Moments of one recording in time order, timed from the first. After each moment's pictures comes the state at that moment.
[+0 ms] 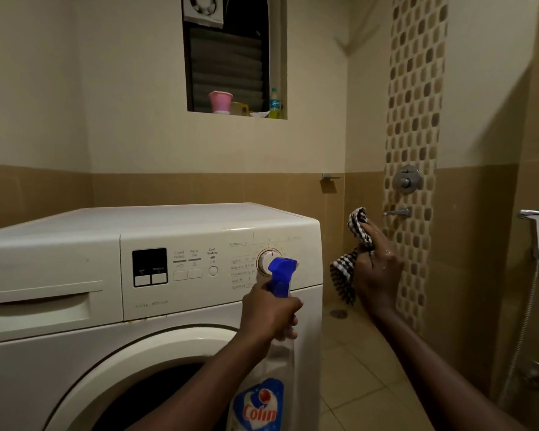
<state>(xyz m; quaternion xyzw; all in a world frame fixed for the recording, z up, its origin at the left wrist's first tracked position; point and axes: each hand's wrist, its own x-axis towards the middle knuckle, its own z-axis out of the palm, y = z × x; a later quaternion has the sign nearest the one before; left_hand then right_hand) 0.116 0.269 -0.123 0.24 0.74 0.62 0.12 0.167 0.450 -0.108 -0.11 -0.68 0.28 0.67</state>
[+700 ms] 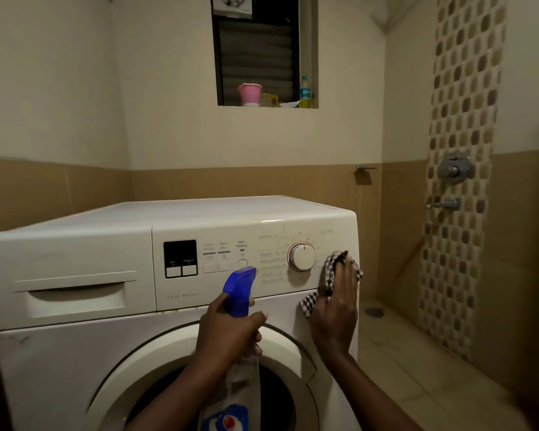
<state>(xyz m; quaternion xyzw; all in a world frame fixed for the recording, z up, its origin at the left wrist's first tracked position) 0.086 0.190 -0.149 0.14 0.73 0.66 0.04 0.064 0.383 -0.214 -0.16 -0.71 0.28 0.62</state>
